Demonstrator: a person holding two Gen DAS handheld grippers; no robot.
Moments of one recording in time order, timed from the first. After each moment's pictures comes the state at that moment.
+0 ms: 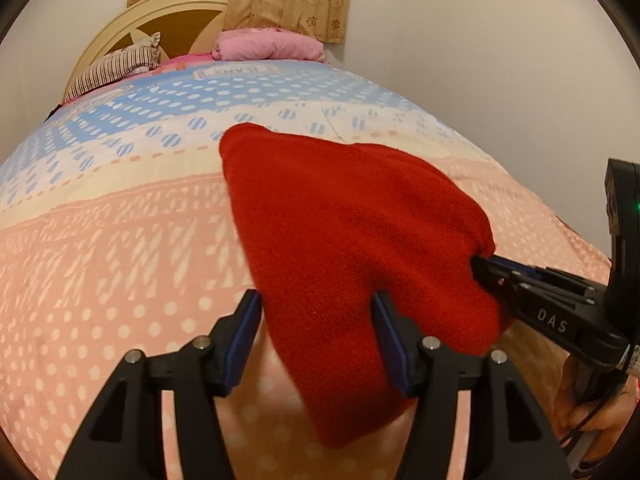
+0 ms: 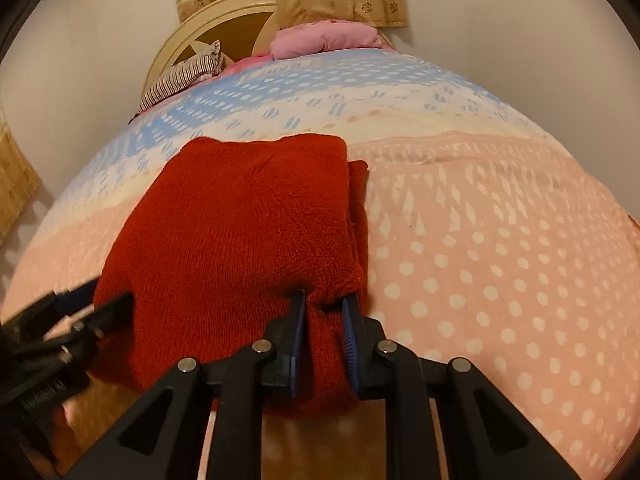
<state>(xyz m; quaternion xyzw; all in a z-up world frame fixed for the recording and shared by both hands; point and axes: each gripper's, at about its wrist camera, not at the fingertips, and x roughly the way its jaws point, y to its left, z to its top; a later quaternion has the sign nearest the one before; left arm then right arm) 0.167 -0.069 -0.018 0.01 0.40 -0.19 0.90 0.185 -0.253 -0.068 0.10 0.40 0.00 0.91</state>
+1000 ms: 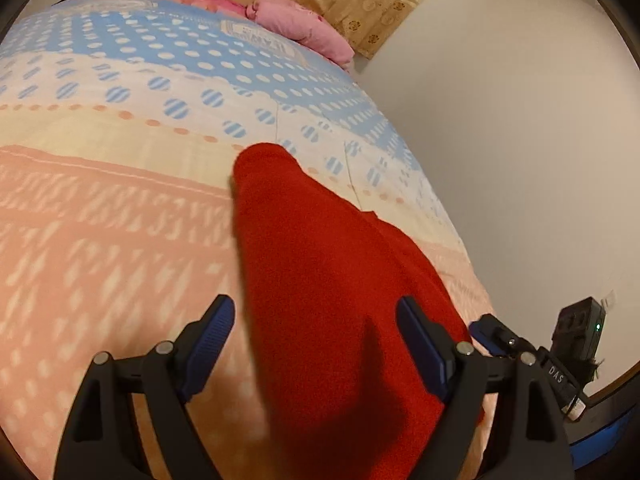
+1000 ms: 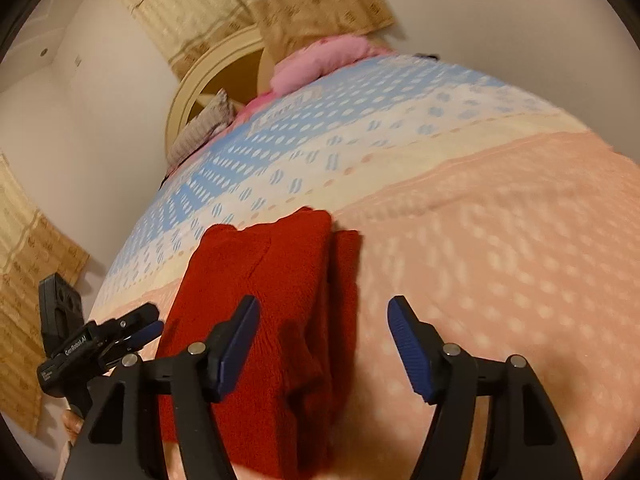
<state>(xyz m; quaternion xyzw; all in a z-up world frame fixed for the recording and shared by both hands) 0.261 -0.029 -0.017 -0.20 0.45 -0.23 0.84 0.227 -0.314 -0.039 0.24 0.36 0.07 0.90</state>
